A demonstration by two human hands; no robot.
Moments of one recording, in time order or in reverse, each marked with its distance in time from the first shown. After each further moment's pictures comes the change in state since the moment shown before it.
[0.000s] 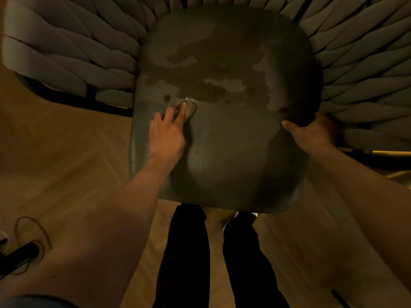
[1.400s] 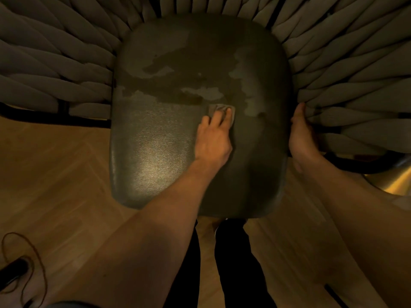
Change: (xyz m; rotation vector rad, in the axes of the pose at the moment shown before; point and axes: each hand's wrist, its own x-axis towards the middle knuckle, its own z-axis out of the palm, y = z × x) left_hand 0.015 0.144 0.007 -0.247 0.013 0.190; right_hand 0.022 0.026 -0.002 0.520 -0.085 0.193
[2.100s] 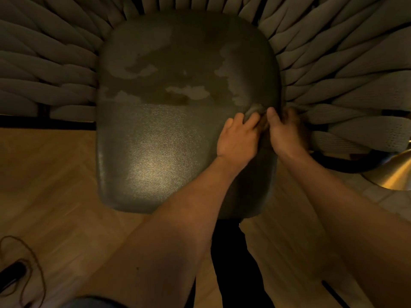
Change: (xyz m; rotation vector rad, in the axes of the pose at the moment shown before) left_hand 0.015 0.070 0.019 0.144 -0.067 0.267; right_hand -0.037 -0.027 0.002 -0.318 0.066 -0.248
